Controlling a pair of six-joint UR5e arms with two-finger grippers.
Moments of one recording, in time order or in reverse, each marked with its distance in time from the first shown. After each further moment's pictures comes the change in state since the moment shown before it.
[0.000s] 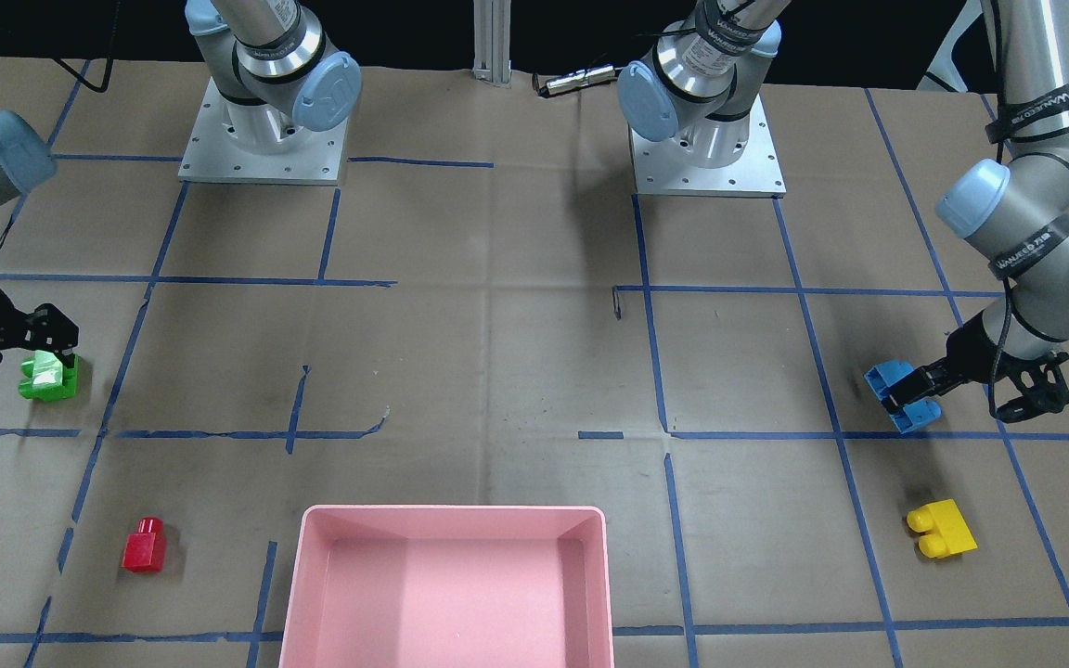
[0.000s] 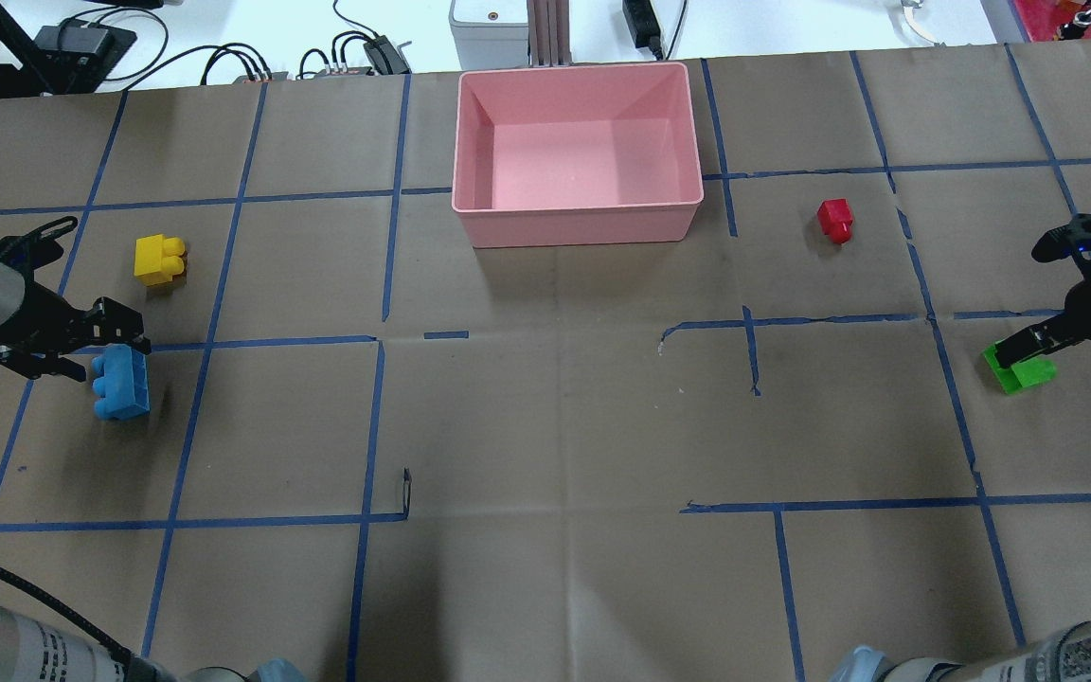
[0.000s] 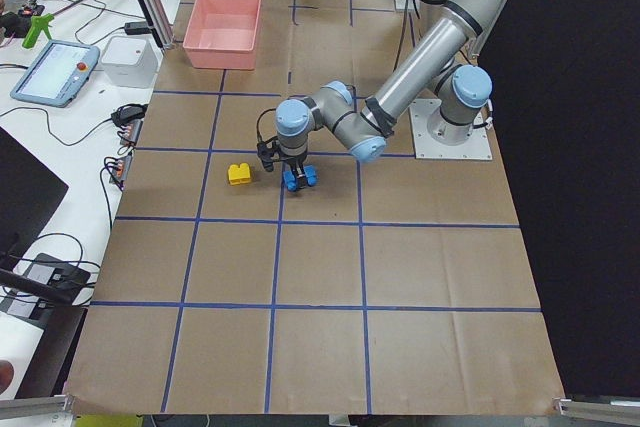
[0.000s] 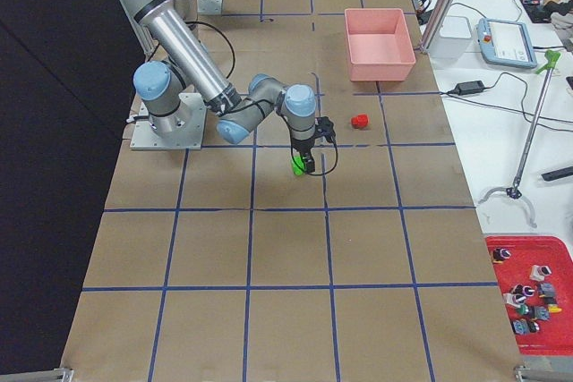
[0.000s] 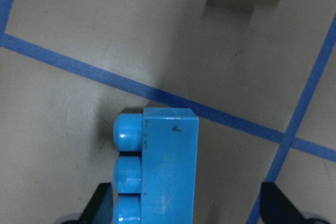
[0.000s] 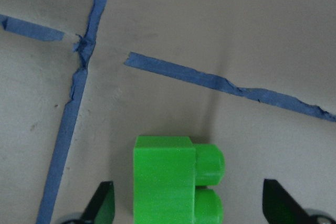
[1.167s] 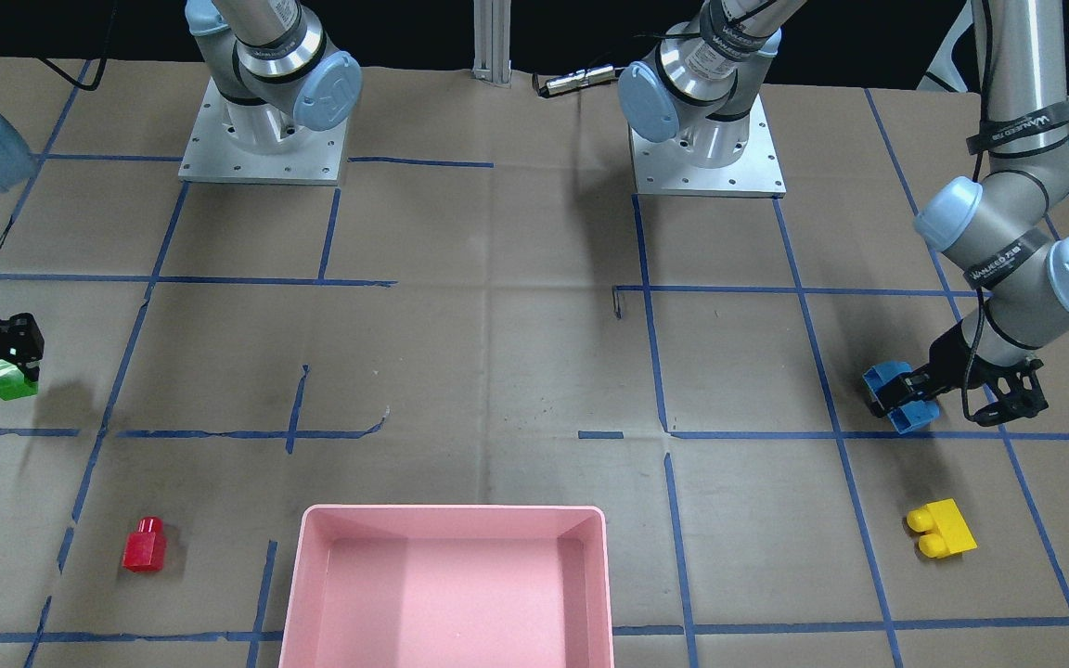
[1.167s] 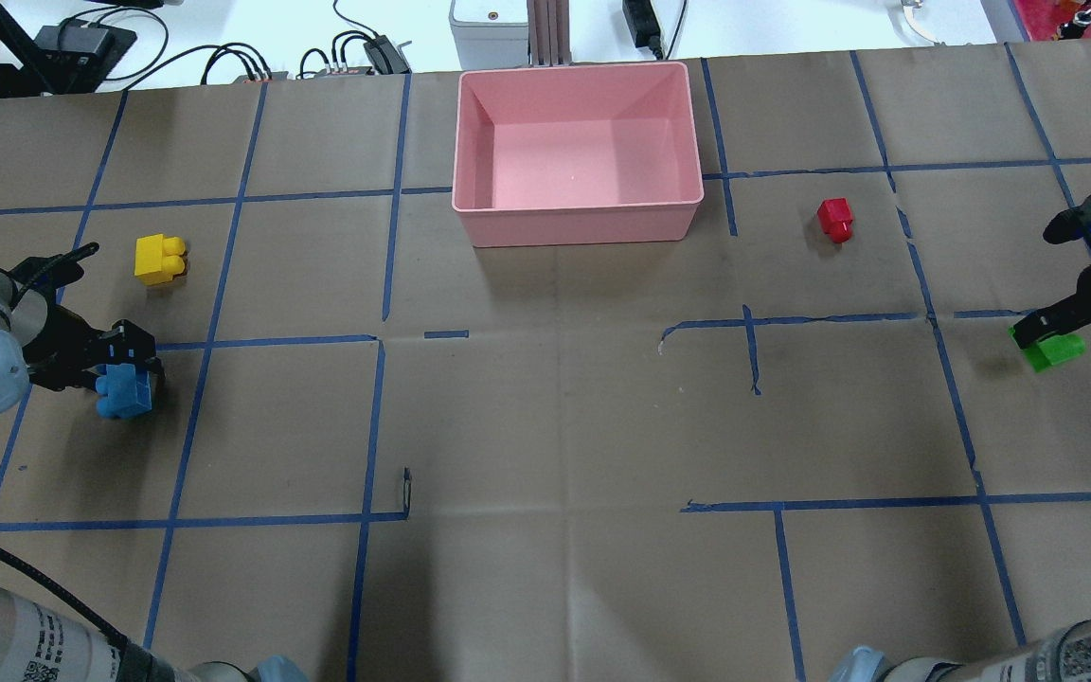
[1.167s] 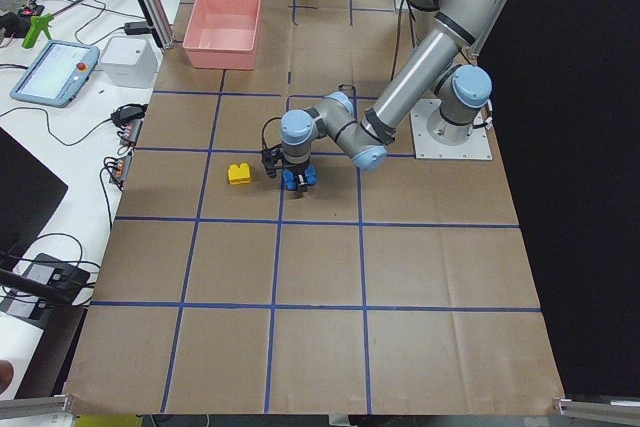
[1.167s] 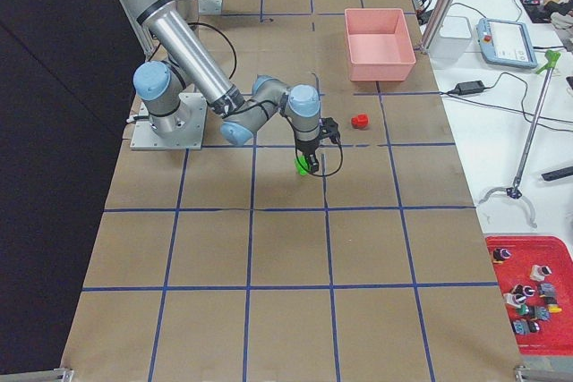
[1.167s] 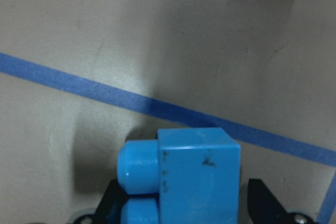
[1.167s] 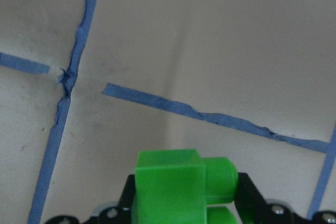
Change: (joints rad) left arm 0.009 -0.035 -0.052 0.105 0.007 0.047; right arm 0.016 -0.029 -0.098 0.080 -0.005 0.009
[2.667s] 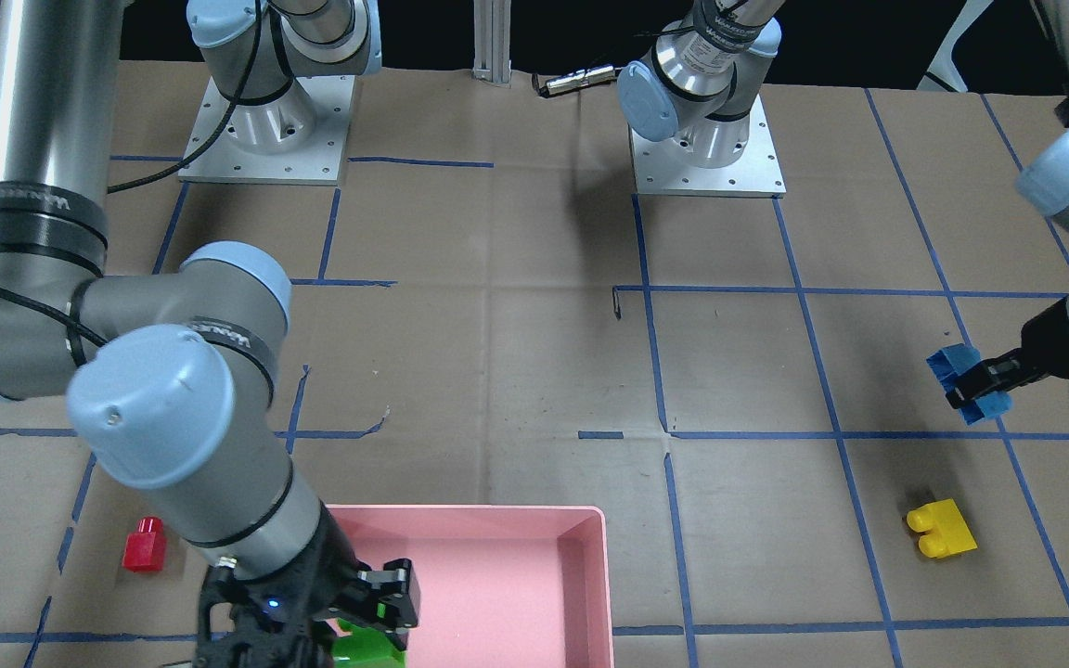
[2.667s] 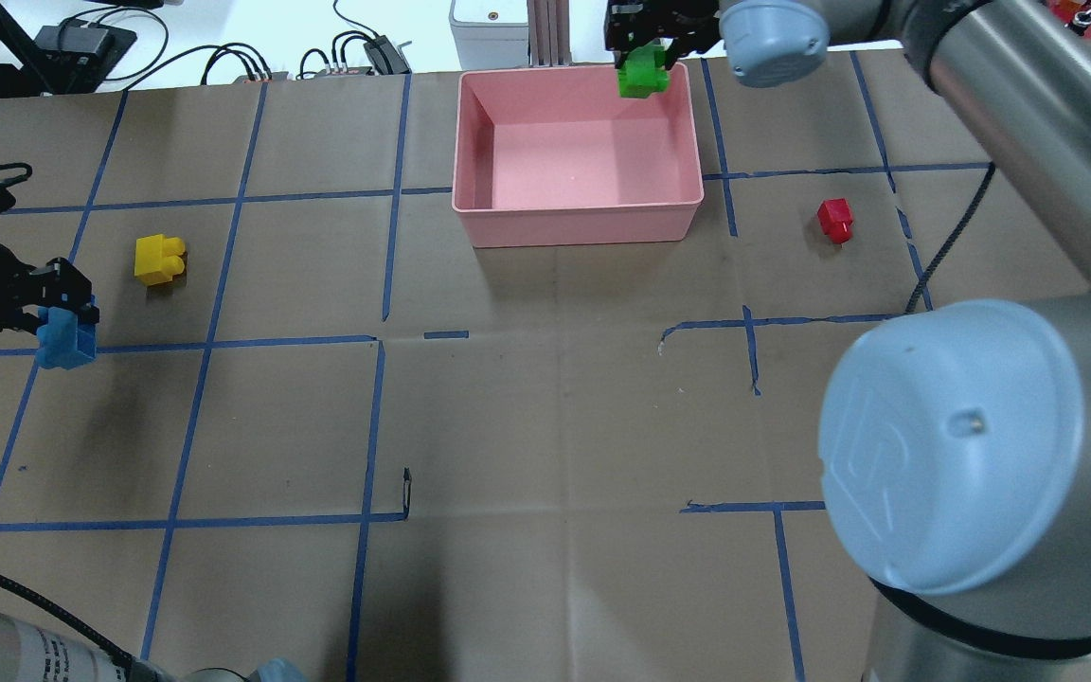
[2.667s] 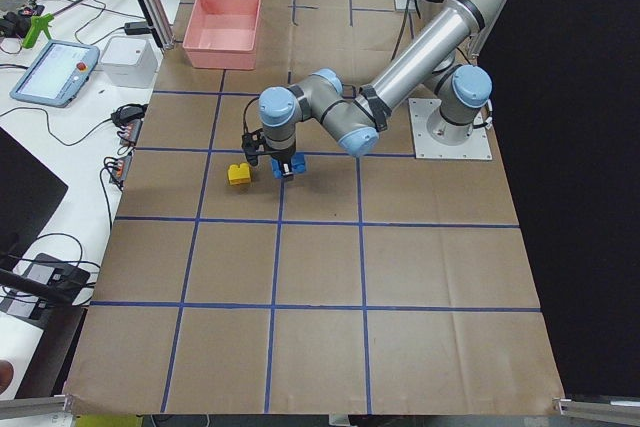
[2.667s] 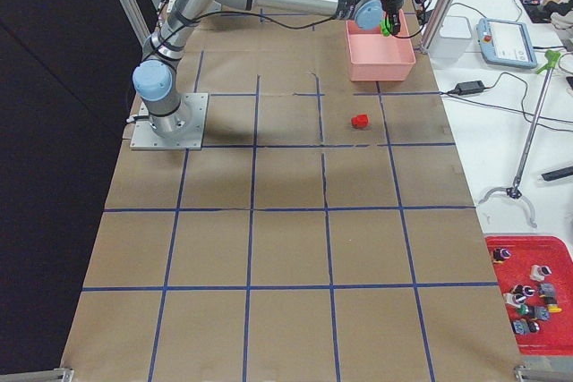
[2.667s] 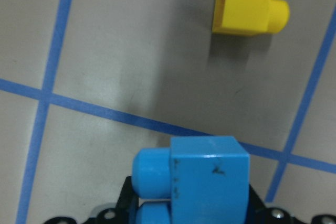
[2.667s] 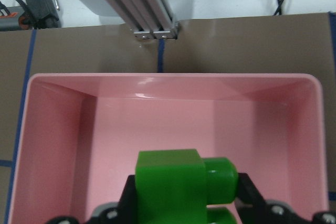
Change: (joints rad) left arm -0.017 0.069 0.325 -0.438 0.014 0.019; right arm 0.779 0.463 -0.943 0.251 0.189 1.082
